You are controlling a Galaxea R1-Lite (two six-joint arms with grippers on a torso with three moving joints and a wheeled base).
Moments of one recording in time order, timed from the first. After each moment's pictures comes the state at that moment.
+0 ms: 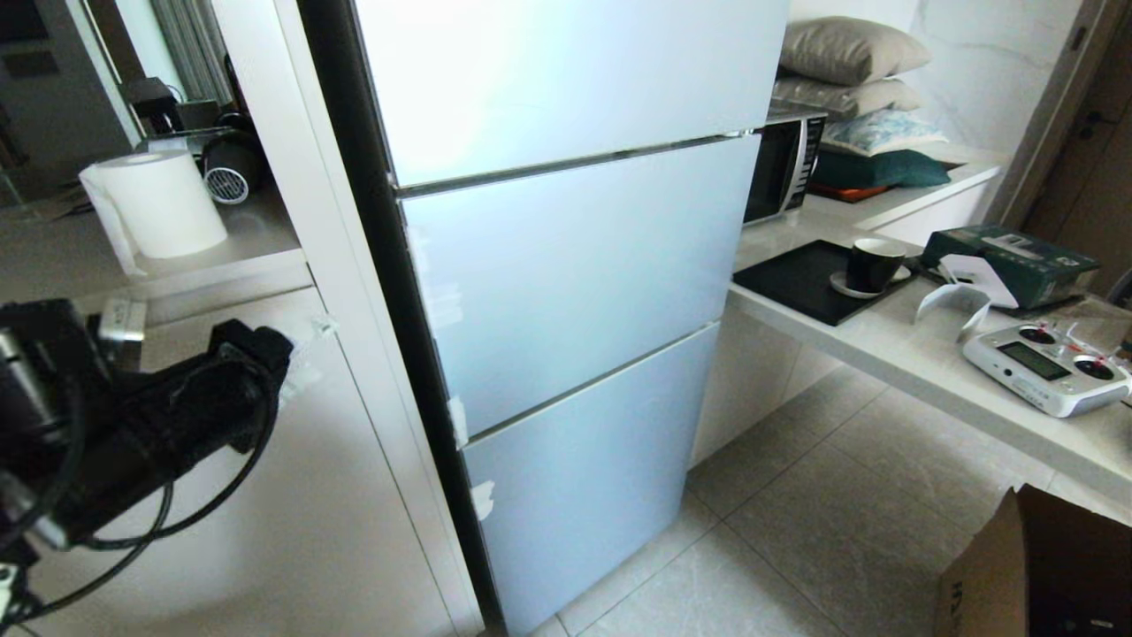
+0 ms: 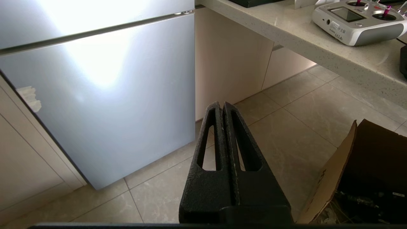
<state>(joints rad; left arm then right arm) -0.12 1.51 -0.53 -0.92 -0.08 -0.90 0.00 0.00 0.00 0.00 0.00 0.00</state>
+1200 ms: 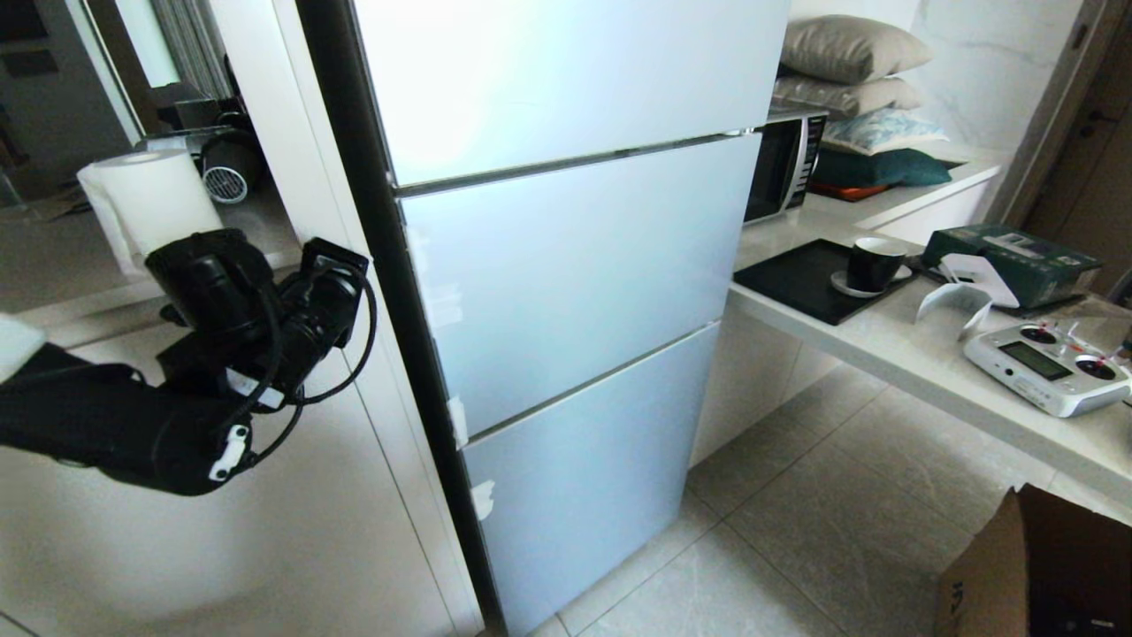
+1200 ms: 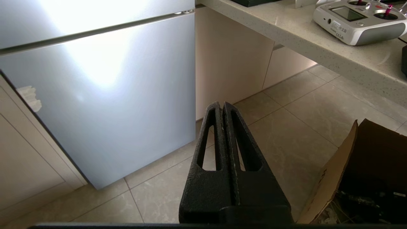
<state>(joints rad) -0.21 1.89 -0.92 -1.12 0.20 -0.99 0.00 0.00 0.00 0.00 0.00 0.00</state>
